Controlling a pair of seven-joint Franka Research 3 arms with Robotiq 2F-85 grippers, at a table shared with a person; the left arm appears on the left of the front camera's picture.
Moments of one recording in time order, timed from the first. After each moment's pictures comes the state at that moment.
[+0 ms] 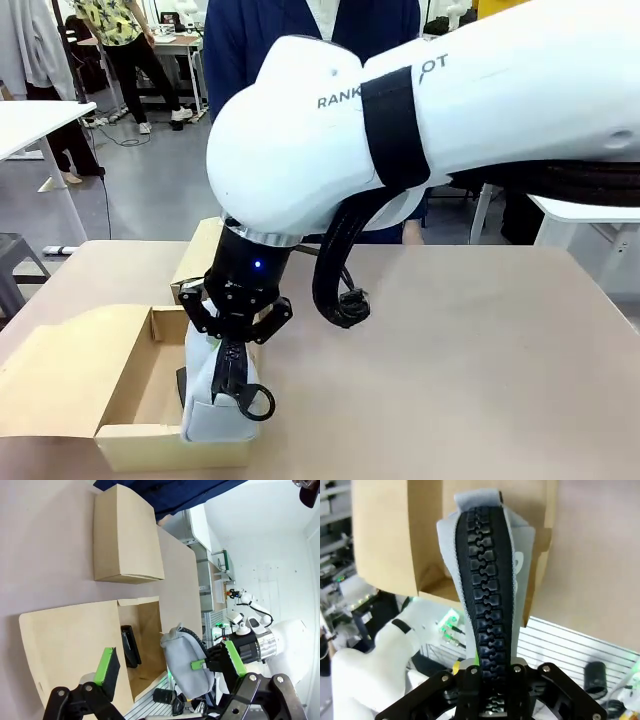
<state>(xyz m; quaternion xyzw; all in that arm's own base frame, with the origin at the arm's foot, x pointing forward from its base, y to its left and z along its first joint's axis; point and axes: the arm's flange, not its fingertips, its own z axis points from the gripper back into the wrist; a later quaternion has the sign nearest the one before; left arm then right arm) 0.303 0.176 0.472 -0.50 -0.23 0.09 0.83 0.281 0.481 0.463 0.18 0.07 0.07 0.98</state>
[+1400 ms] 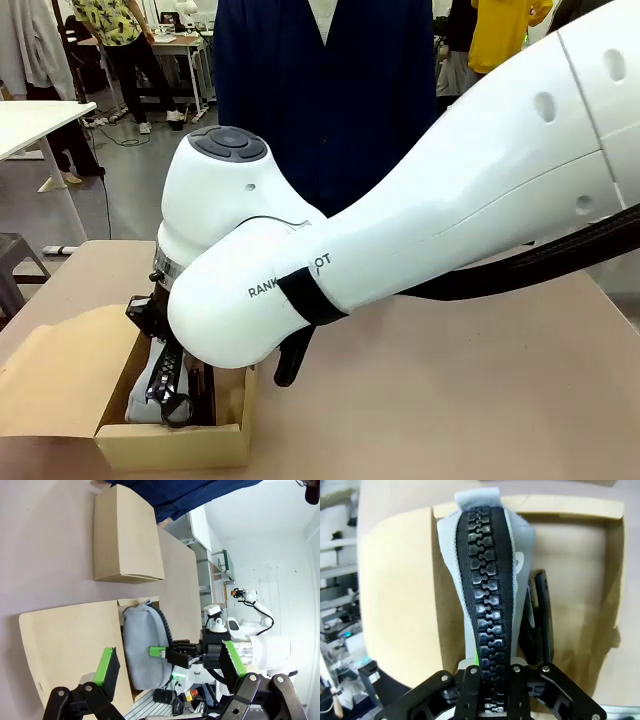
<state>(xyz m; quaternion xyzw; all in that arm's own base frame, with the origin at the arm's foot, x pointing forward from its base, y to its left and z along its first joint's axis) 0.303 0.176 0.472 -0.50 -0.23 0.09 0.83 0.295 0.571 0.393 0.19 -0.06 0.01 0.98</state>
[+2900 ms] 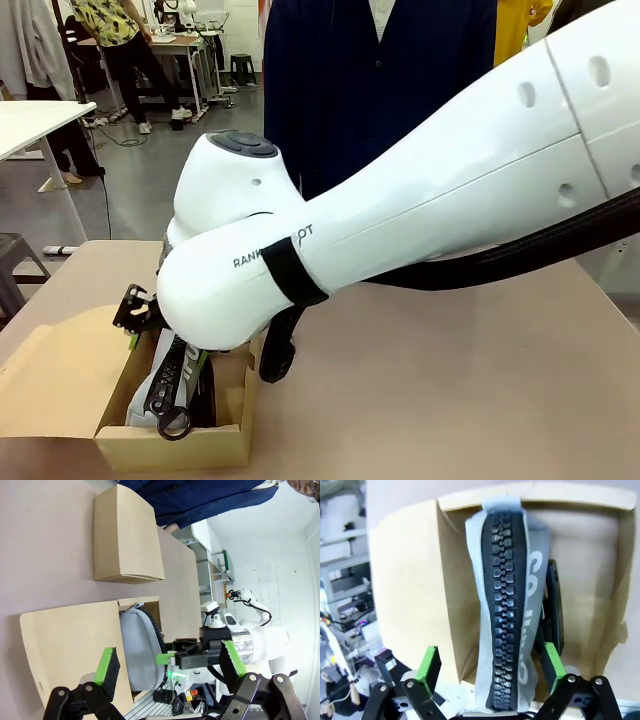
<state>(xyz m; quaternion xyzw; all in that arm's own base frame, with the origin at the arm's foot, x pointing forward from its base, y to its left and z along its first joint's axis) 0.303 0.176 0.472 -0.50 -0.23 0.09 0.83 0.307 0.557 0.401 0.23 -0.03 0.00 0.97</state>
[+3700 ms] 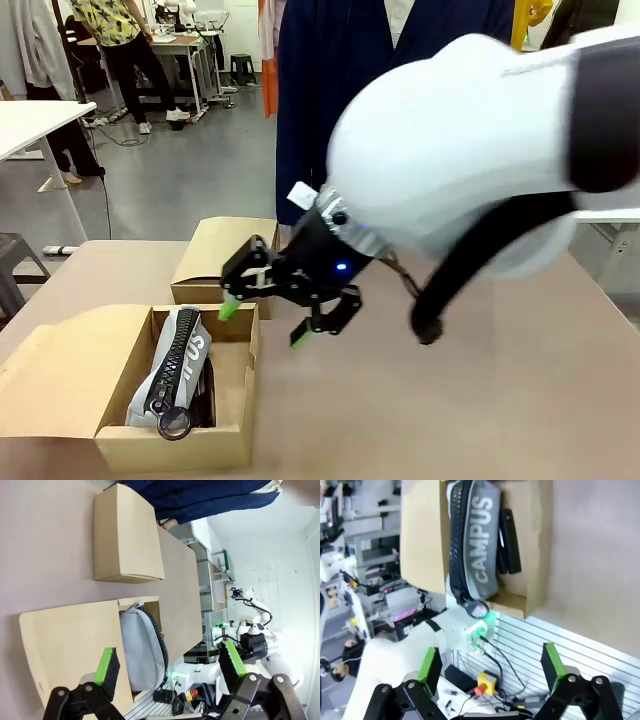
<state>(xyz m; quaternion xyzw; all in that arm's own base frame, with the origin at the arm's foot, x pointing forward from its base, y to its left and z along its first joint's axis) 0.303 0.176 0.472 -0.50 -0.23 0.09 0.83 0.259 0.398 0.478 0.31 0.00 0.04 0.95</state>
